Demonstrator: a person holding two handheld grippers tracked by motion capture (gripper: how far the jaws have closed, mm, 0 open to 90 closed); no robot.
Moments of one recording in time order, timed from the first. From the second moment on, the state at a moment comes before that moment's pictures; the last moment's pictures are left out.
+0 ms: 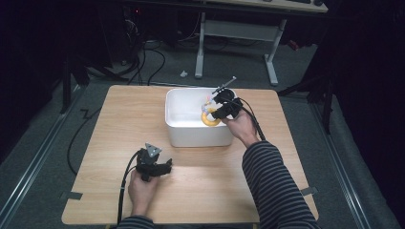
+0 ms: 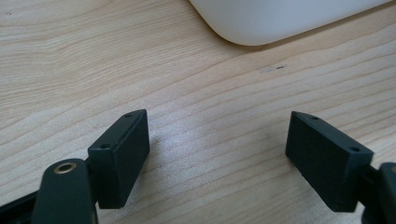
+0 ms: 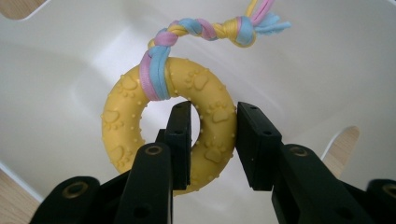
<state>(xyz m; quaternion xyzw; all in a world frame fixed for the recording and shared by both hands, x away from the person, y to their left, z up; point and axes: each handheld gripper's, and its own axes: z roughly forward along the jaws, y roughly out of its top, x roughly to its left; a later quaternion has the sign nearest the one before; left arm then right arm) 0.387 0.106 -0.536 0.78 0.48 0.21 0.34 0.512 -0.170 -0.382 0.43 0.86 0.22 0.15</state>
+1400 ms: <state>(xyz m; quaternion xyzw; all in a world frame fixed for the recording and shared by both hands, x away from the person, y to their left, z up) 0.387 0.106 -0.536 0.78 0.48 0.21 0.34 0.498 -0.171 -0.379 0.42 0.87 0.23 0.13</state>
